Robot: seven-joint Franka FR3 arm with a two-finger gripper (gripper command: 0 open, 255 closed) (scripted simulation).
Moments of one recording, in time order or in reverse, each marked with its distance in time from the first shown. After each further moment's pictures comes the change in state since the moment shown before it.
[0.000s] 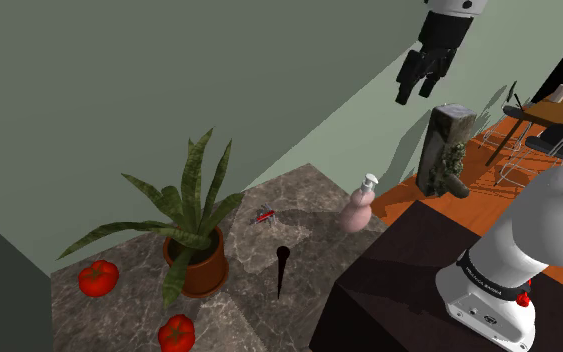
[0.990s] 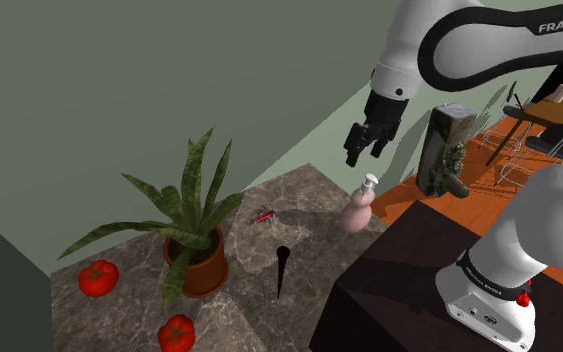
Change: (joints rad) arm 0.091 0.096 0.153 -0.277 0.176 0.390 0.134
